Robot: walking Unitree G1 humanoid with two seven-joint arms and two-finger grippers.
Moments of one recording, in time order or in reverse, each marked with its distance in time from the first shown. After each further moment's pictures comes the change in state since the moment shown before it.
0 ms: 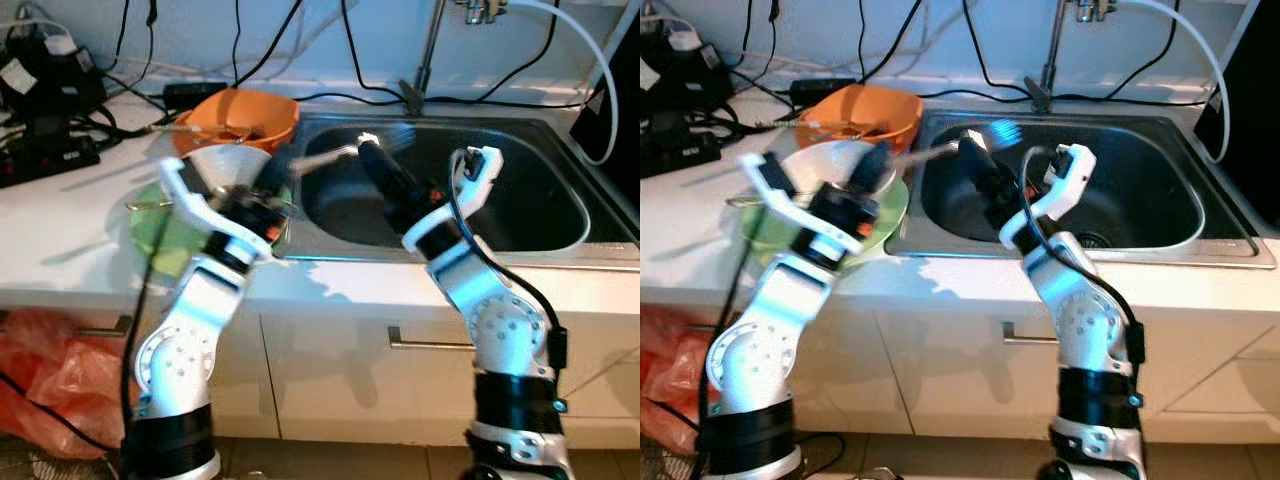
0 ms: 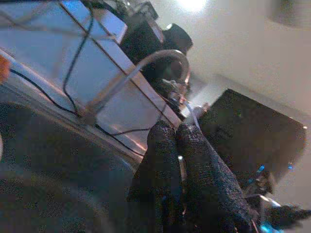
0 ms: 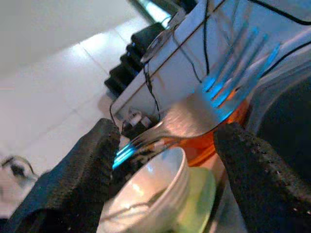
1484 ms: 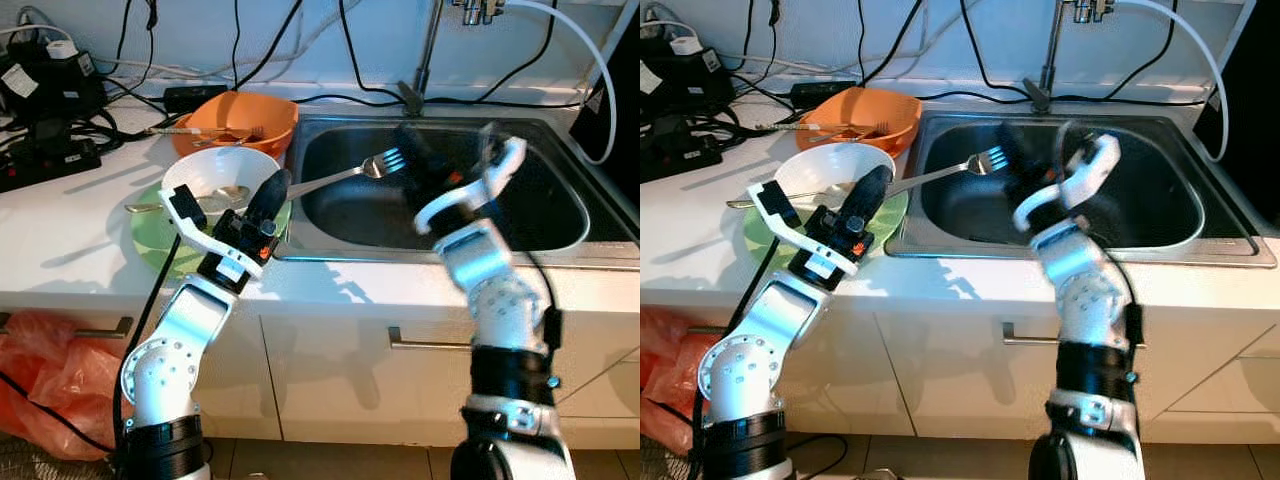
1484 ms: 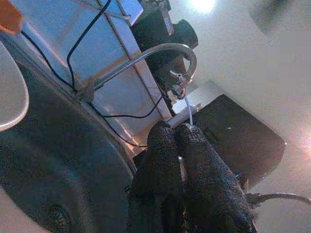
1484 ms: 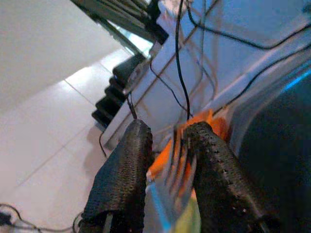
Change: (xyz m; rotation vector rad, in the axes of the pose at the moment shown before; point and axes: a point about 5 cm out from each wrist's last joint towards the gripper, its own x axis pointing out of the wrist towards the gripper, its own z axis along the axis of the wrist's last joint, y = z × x) left arm -0.016 0.023 -0.006 -0.205 0.020 0.031; right arm 0.009 -0.019 0.012 0.058 -0.095 -0.074
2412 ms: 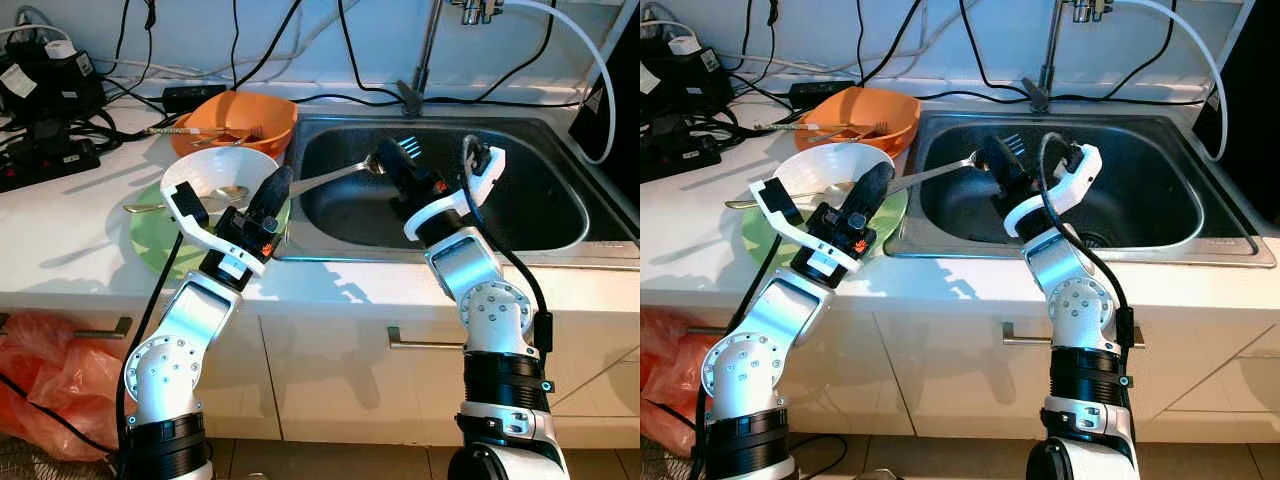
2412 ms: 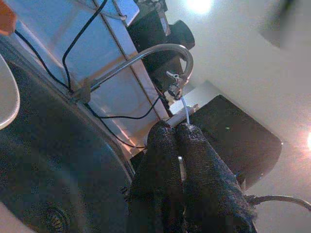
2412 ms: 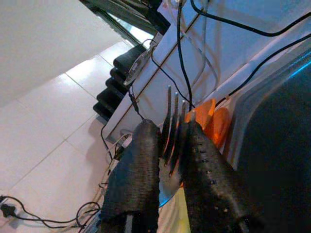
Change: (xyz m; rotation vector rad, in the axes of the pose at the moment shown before) left arm 0.001 -0.001 -0.001 -0.001 -0.004 -0.009; right arm 0.000 0.001 -0.006 0.015 0.021 0.008
